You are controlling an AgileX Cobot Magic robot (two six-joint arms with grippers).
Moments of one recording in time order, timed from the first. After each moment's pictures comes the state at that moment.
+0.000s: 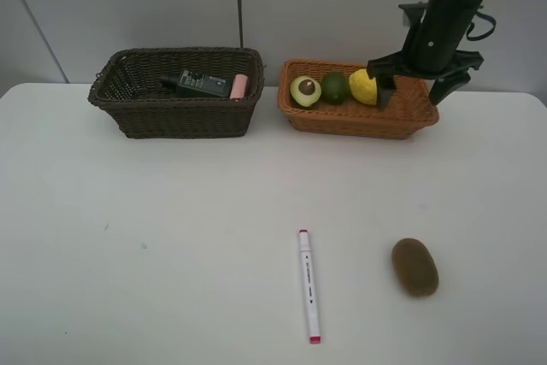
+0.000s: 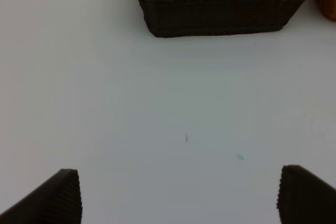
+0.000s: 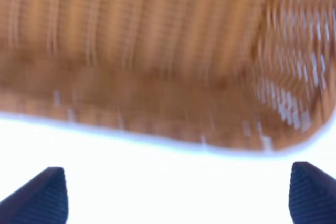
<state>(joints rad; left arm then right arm) -0.05 -0.01 -0.51 -0.06 1.07 0.00 0.24 2.03 -1.63 -0.16 1.11 0.15</state>
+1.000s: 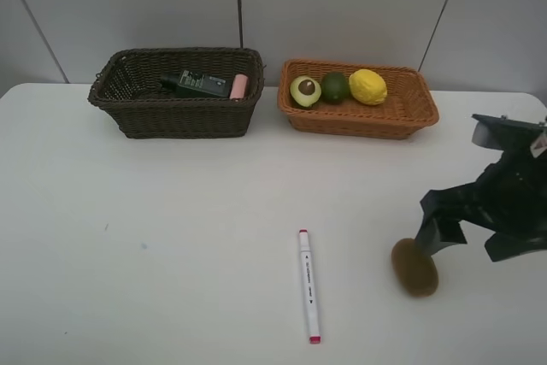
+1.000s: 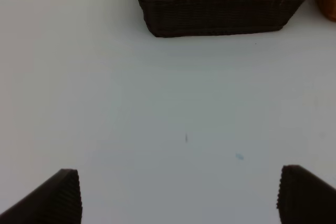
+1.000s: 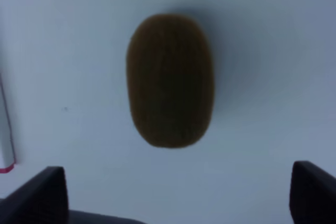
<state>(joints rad) -0.05 -0.01 -0.51 -0.06 1.07 0.00 0.36 1.31 -0.62 0.12 0.87 0.19</state>
